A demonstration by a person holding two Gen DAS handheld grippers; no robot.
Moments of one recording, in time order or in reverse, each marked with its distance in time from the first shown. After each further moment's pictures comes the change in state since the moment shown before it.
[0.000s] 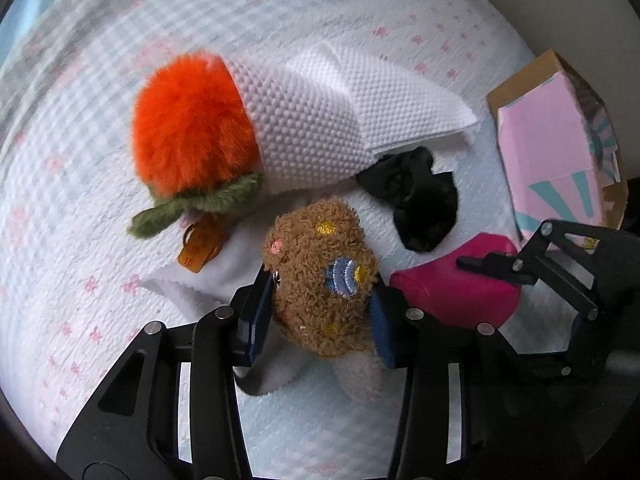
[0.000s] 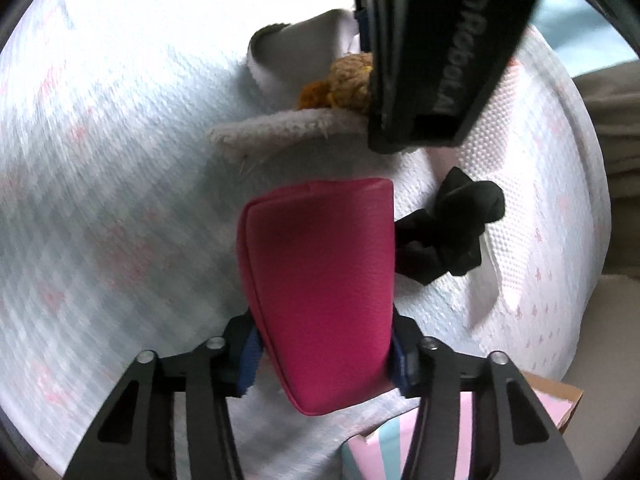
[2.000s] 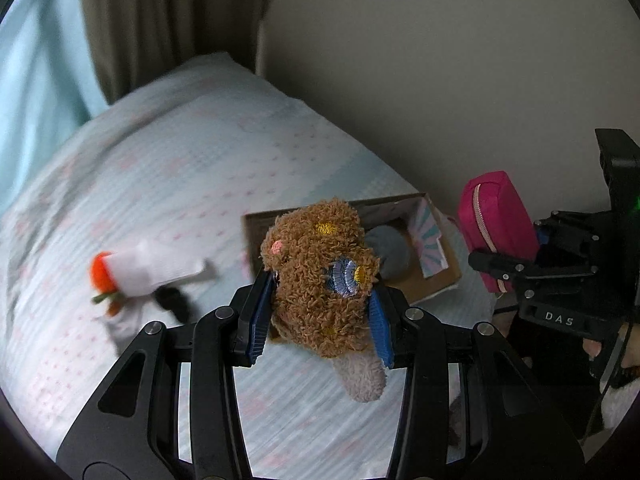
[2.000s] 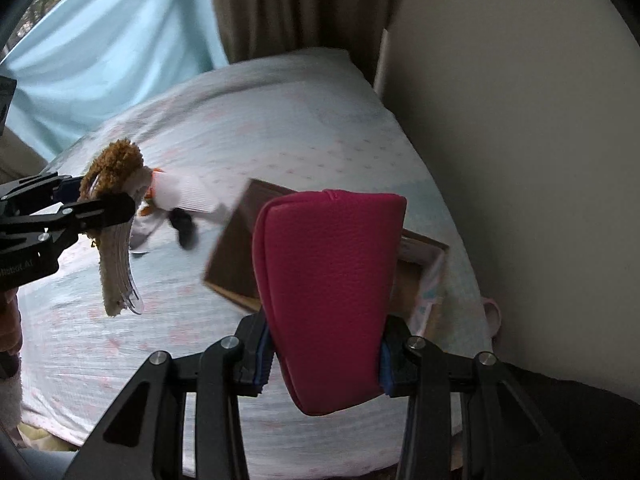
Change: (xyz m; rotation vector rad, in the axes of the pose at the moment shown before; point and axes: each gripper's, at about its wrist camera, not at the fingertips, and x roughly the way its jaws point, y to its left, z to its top) left arm -0.214 -0.288 0.034 0.063 -0.320 -0.056; right arm -0.249 -0.175 -0.288 1.069 -0.137 0.003
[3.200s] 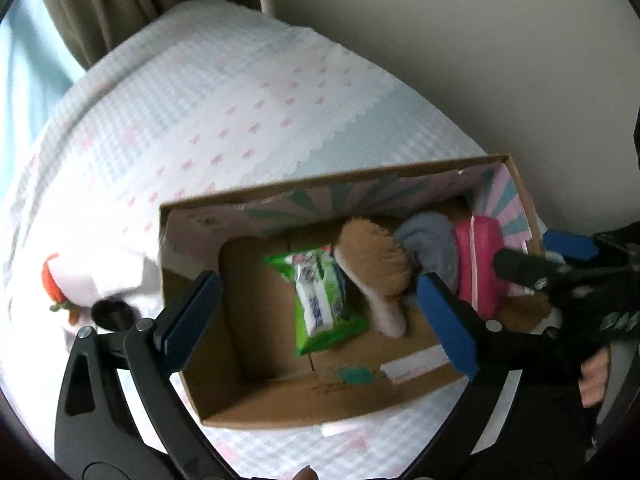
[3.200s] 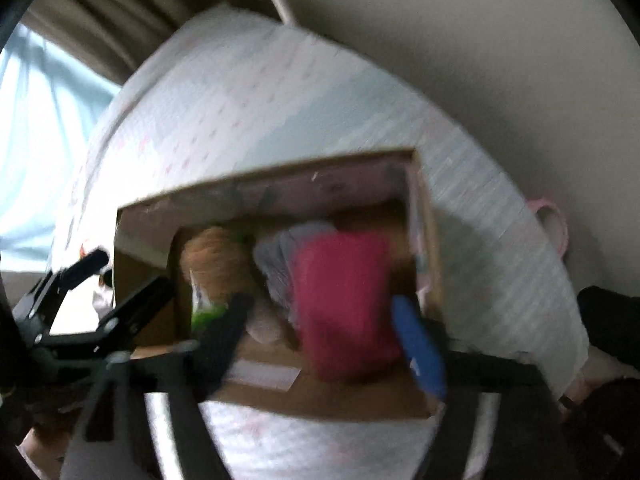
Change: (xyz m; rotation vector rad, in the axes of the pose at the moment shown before) left arm 0.181 -0.039 0.003 0.001 0.164 0.181; right arm 0.153 -0.114 -0.018 0.460 0.105 0.169
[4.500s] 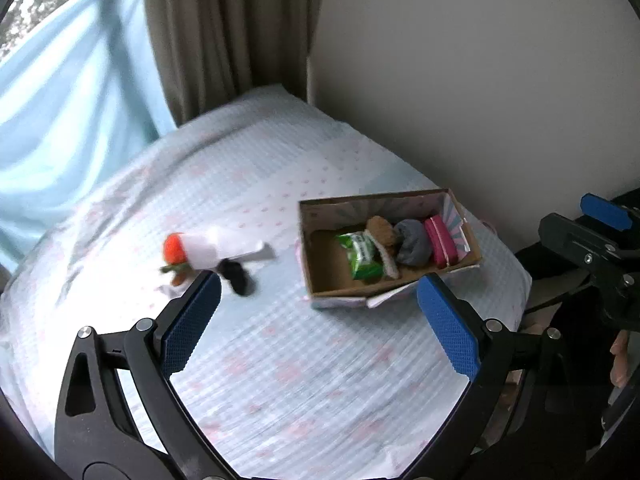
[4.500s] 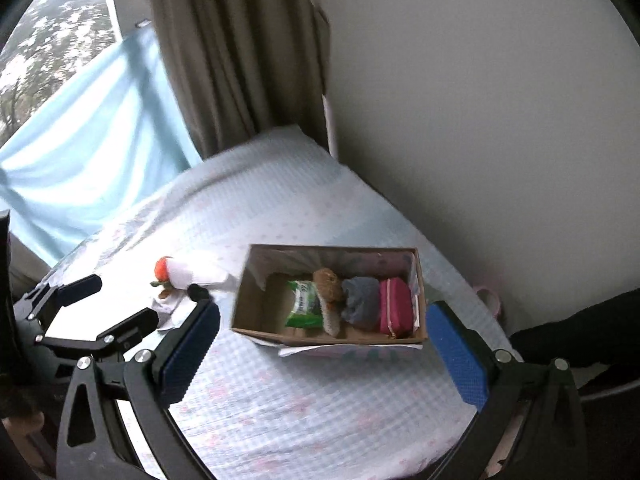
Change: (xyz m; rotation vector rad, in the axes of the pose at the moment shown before) left arm -0.279 0.070 -0.143 -0.035 -0.327 0.049; right arm -0.235 0.163 -0.159 -0.243 -0.474 -0.125
